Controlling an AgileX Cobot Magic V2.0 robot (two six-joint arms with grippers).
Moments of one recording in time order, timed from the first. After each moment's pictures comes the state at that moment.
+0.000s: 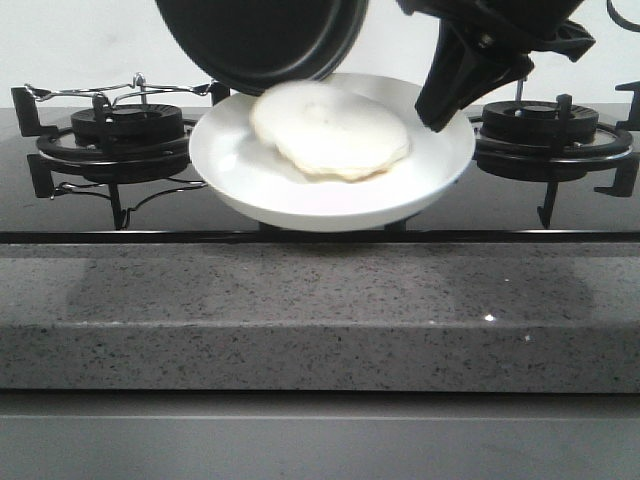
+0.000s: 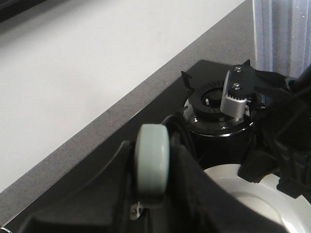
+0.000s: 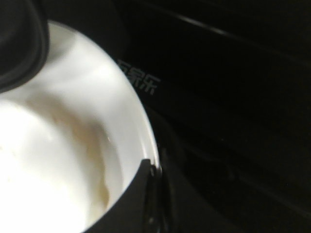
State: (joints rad) left arm -0.63 1.26 -1.33 -0.22 0.42 0.53; right arm 0.29 1.59 -1.26 0.46 0.69 -0.32
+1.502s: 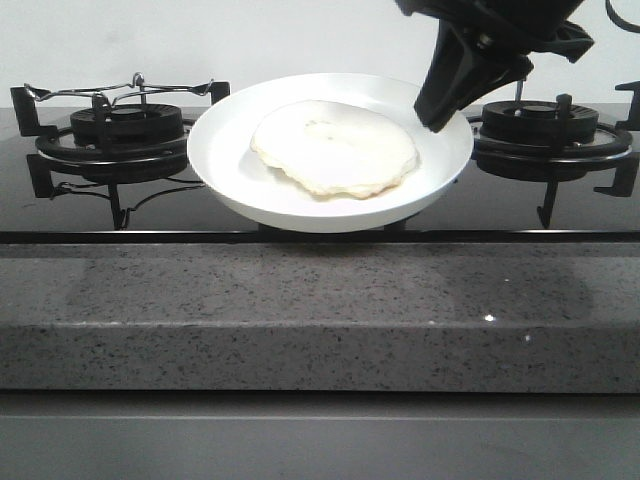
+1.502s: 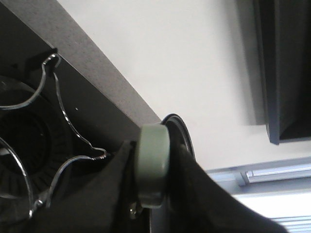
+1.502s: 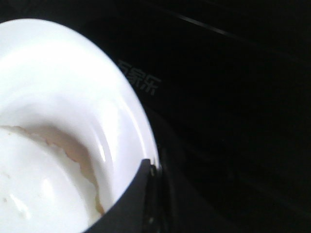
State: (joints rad) left arm 0.27 1.63 -1.33 -1.53 0.91 0.50; right arm 0.29 1.59 -1.26 0.46 0.69 -0.32
